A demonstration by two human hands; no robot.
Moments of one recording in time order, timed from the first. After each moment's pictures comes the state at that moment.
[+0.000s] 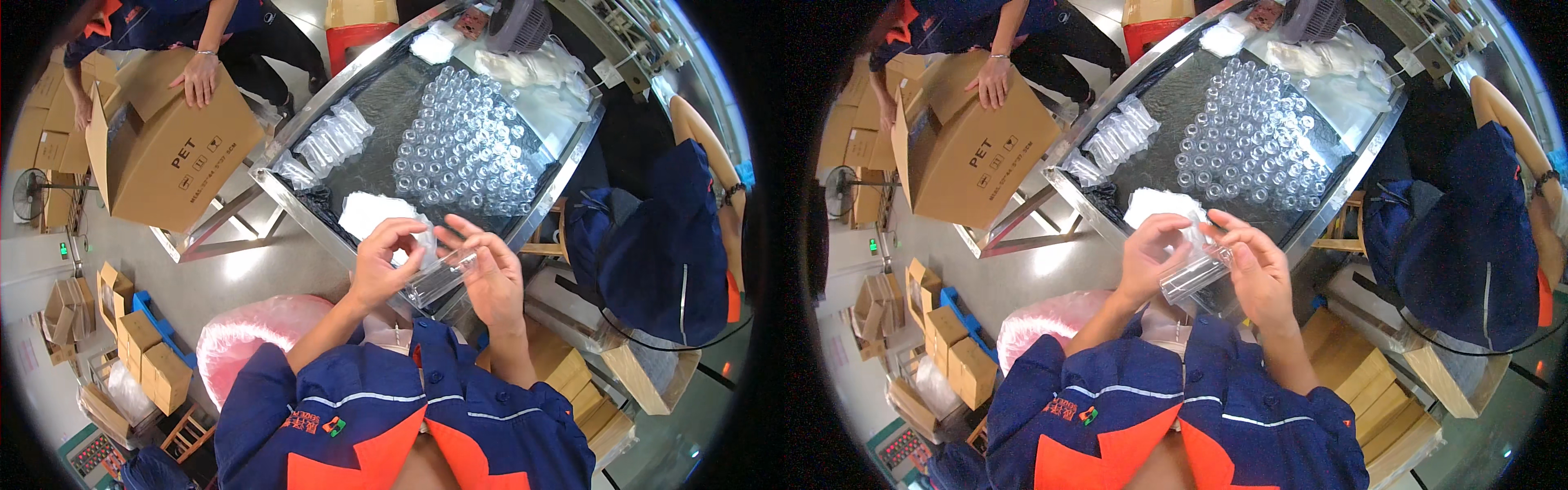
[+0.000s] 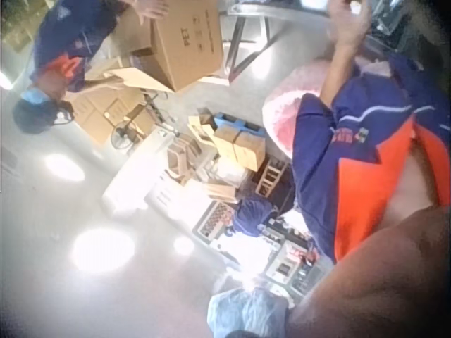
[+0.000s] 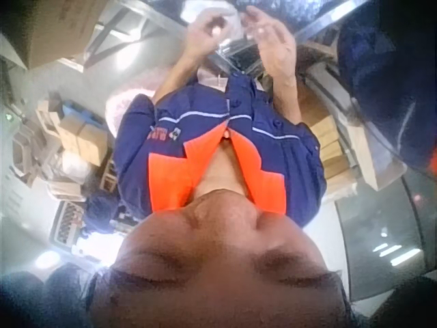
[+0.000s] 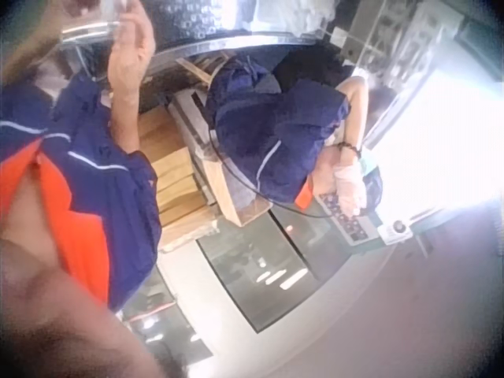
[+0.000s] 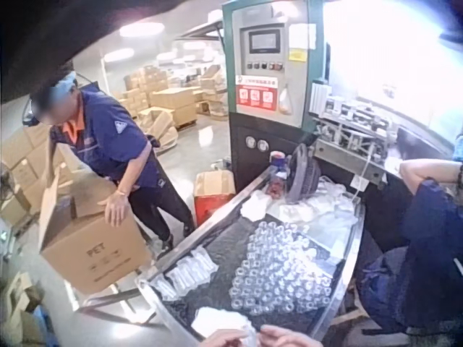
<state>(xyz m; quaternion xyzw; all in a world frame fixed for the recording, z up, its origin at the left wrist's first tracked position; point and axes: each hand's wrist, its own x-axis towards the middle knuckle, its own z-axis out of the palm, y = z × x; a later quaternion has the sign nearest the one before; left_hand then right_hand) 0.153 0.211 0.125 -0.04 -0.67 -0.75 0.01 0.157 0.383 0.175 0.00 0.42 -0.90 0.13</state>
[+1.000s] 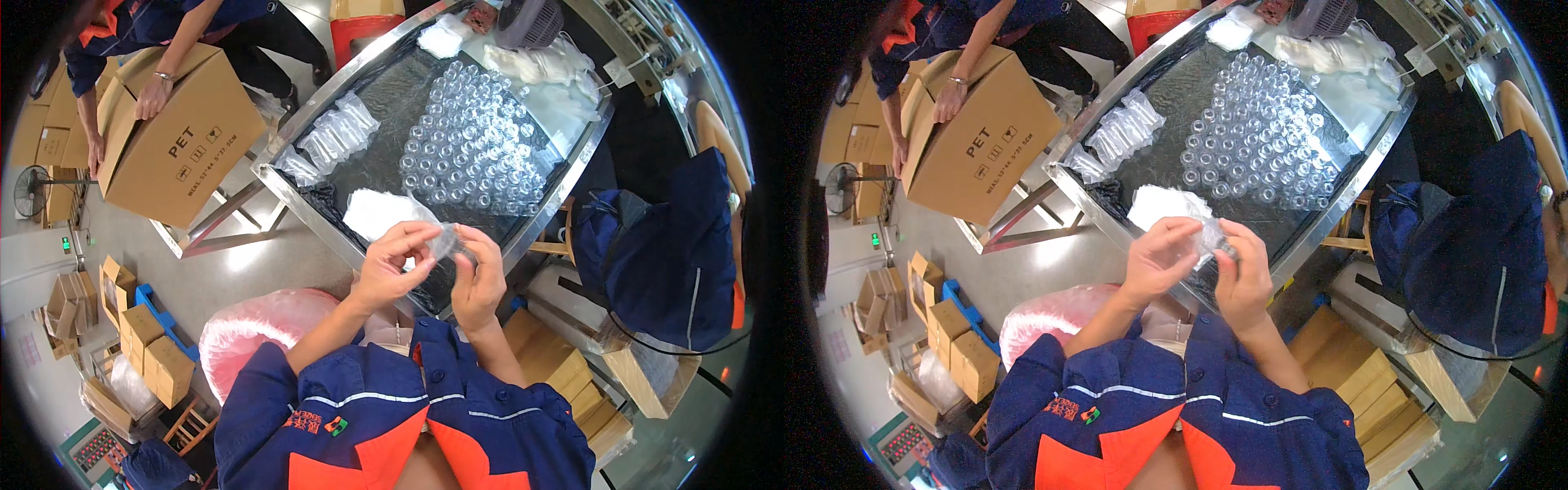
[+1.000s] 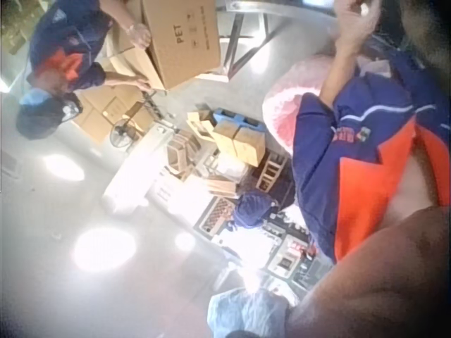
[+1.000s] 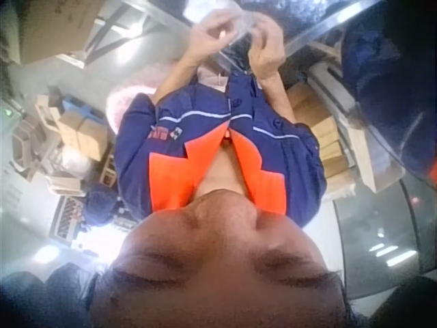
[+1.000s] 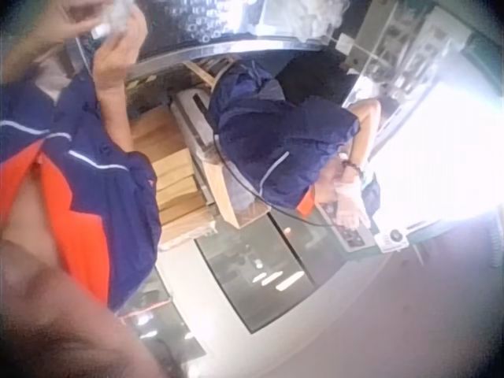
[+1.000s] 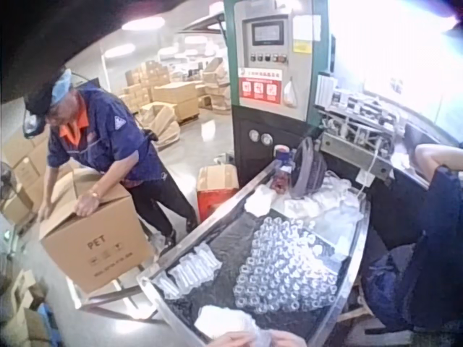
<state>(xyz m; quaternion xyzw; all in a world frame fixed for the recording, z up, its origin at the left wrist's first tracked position) 0.153 0.201 0.125 -0.09 -0.61 -0.78 -0.07 0.160 0.359 0.144 -0.12 0.85 -0.48 -0.18</state>
